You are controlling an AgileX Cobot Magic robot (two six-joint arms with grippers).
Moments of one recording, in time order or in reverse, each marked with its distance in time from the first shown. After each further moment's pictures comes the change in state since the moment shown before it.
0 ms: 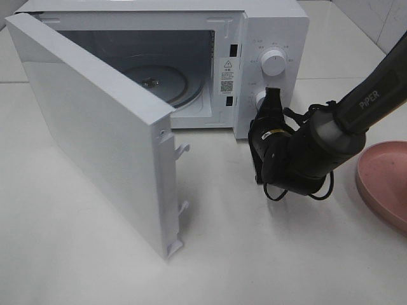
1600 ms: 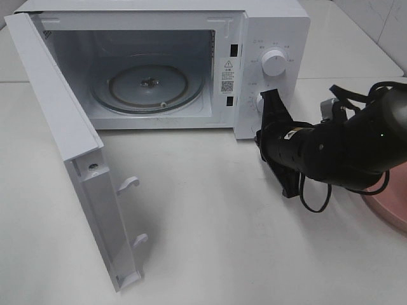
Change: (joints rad) left arm 0.000 0.000 0.000 0.000 0.000 0.000; right arm 0.000 -0.285 0.222 -0.125 0.300 -0.237
